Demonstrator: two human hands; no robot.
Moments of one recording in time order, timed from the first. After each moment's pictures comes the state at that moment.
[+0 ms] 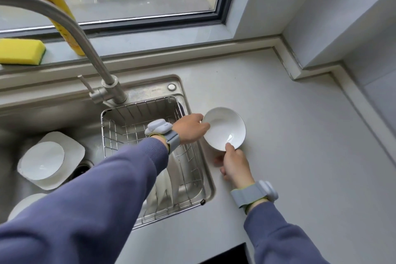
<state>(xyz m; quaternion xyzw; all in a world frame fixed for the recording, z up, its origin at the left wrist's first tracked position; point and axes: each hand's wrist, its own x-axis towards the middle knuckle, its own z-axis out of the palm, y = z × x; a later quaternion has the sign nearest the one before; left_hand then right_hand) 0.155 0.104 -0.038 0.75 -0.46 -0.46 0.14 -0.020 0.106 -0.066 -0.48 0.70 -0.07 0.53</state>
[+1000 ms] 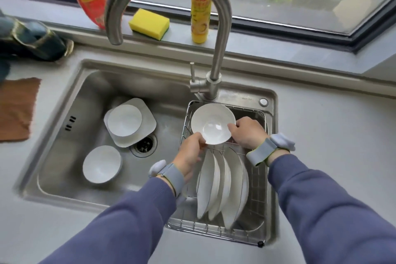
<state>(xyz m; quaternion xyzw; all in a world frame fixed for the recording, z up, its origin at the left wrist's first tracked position) 0.247 0.248 -0.077 0.69 0.13 -0.46 0.54 0.200 0.074 -0.086 -0.85 0.38 0.18 0.31</state>
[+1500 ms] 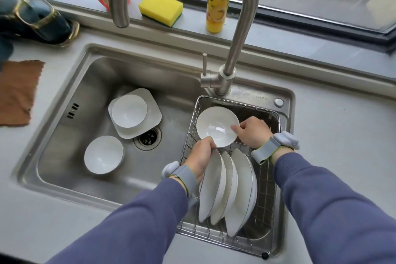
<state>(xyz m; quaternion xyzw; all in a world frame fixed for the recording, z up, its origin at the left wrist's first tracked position) 0.240 0.238 -0.094 0.67 0.18 -0.48 0.53 0.213 0.062 -0.124 -0.87 0.33 0.23 0.28</state>
